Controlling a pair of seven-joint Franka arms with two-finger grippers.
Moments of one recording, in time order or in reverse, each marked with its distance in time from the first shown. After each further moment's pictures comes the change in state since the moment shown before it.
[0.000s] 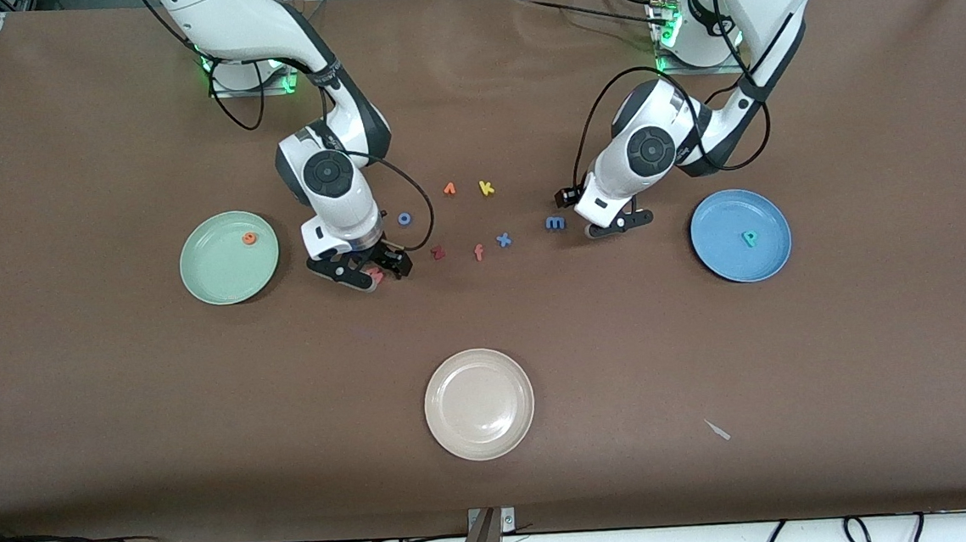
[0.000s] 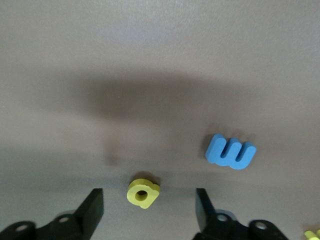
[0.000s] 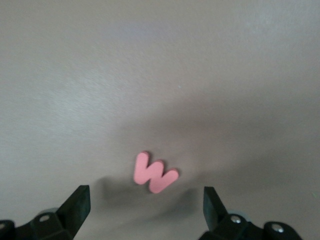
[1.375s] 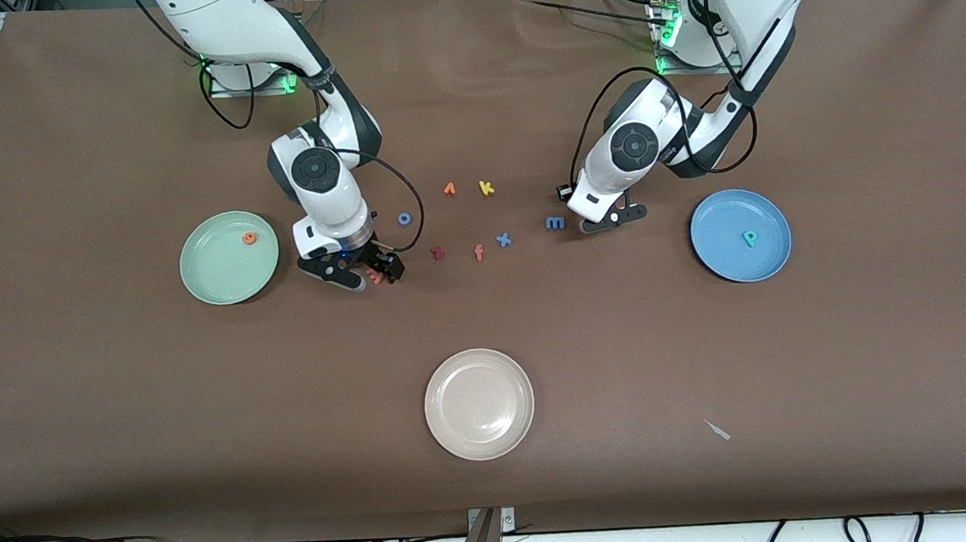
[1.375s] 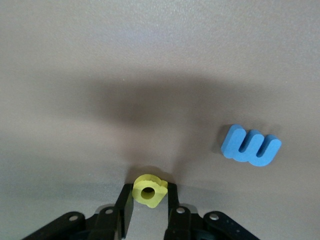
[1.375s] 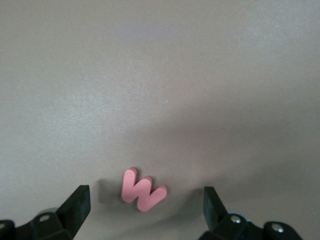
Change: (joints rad) left arm -0.013 0.022 -0.002 -0.007 0.081 -0.001 -0.092; right arm 0.000 -0.003 -0.022 -0.026 0.000 0.073 0.002
